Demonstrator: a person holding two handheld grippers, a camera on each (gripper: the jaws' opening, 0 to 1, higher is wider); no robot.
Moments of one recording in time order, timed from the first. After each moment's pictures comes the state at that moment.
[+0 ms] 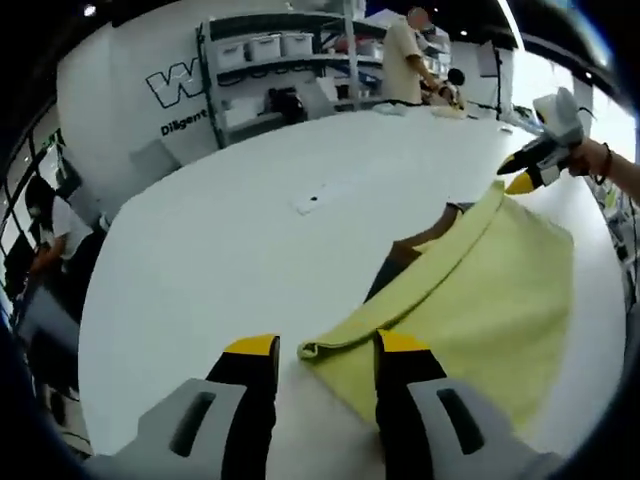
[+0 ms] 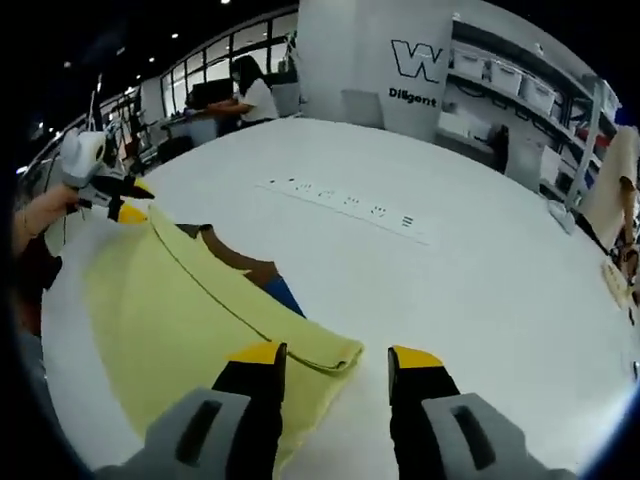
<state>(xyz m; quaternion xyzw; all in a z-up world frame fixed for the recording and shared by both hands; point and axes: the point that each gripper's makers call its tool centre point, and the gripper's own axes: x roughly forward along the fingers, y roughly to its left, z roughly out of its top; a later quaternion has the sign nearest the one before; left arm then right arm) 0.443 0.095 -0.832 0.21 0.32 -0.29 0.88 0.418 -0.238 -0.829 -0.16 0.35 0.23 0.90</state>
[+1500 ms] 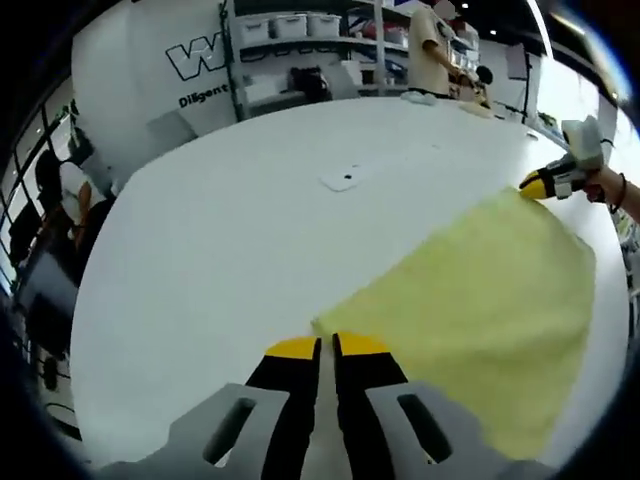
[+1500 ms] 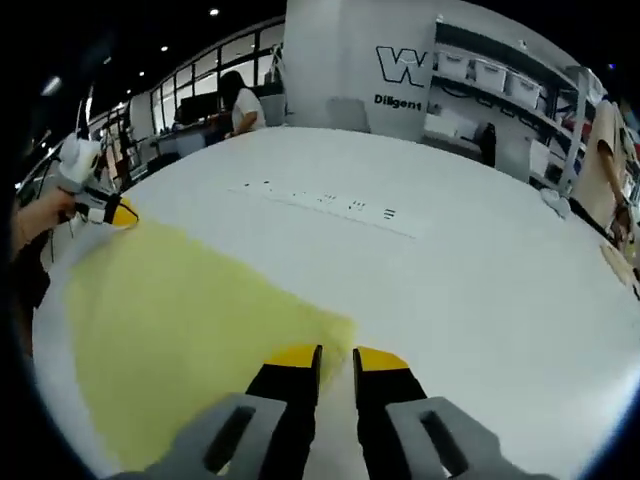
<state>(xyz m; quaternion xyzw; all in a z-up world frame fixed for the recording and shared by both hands) 0.466 0.110 -0.847 0.12 0.37 -0.22 0.89 0.444 -0.255 -0.854 -0.04 0.35 0.17 0.92</state>
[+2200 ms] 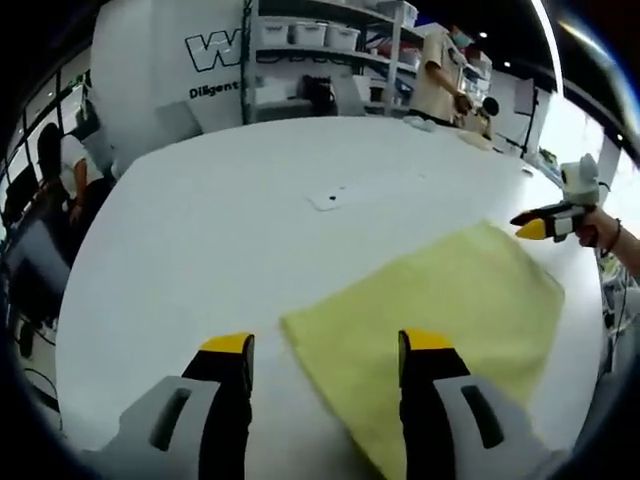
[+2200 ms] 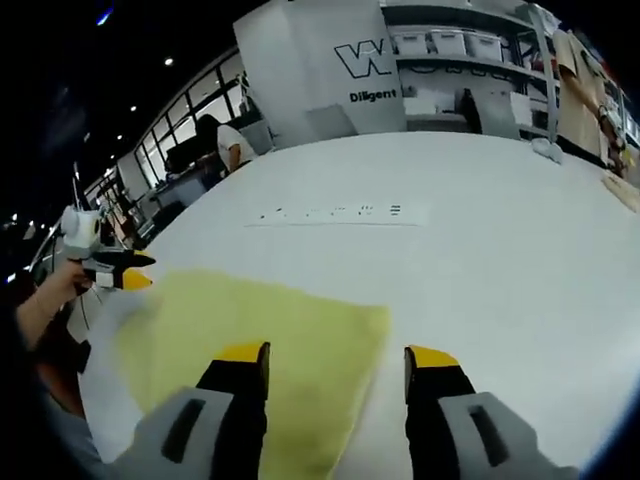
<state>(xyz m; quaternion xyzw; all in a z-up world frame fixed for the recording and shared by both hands) 0.435 0.090 -0.818 0.06 0.35 -0.24 0.90 0.408 -0.231 -0.824 0.06 0.35 0.18 0.92</state>
